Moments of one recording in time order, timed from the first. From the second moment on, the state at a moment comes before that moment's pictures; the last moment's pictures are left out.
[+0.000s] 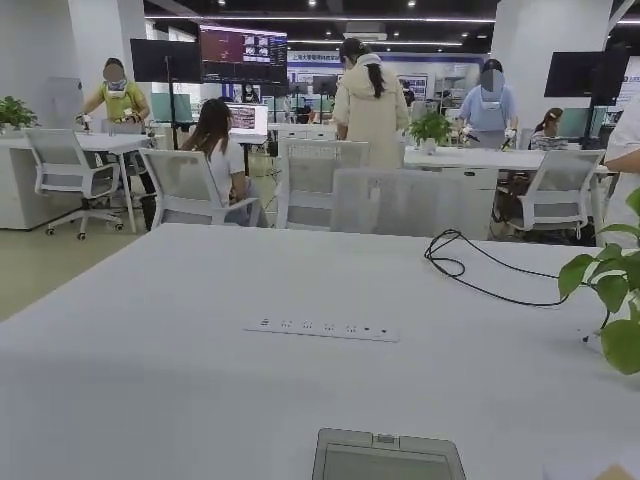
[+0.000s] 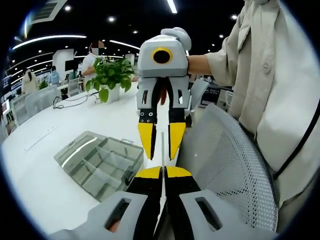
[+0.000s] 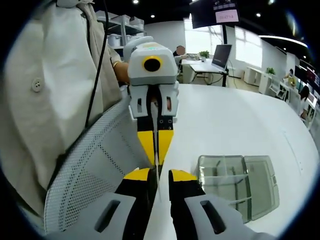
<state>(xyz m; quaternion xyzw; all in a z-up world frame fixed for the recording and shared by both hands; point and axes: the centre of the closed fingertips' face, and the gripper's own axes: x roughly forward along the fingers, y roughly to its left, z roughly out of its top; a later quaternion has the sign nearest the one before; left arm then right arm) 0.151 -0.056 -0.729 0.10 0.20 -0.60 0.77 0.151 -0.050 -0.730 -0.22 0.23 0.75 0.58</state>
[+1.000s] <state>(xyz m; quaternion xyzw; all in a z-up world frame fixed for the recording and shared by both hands) 0.175 -0.049 -0.720 0.05 0.18 -0.54 0.82 0.172 -0.049 -0.724 -0.24 0.21 0.73 0.61</state>
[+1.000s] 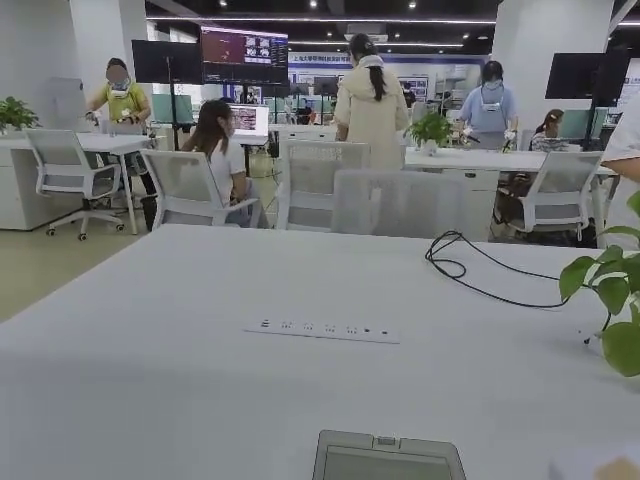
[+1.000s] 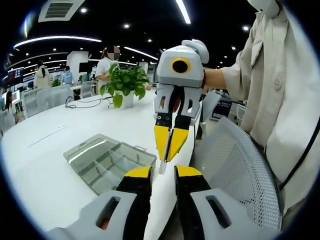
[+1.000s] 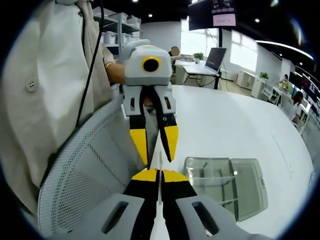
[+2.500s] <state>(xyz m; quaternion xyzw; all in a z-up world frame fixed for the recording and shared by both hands) 0.216 -0.027 -0.730 0.01 0.17 -0.42 0.89 0.271 -0.071 -0.758 -0.24 0.25 0.59 0.73</state>
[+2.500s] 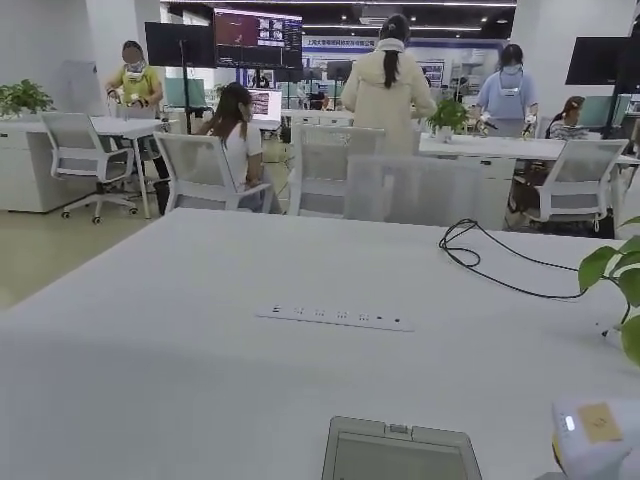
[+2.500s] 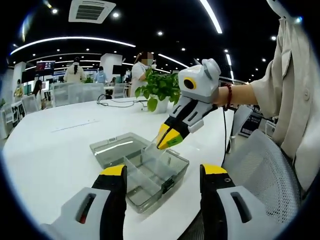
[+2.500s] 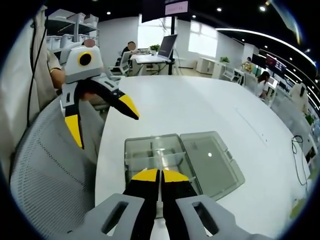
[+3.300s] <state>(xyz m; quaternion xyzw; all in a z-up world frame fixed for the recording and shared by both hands) 0.217 -0.025 -0.735 0.01 0.17 -0.42 0.89 0.273 -0.064 -0.769 -0.26 0.26 0.60 0.71</state>
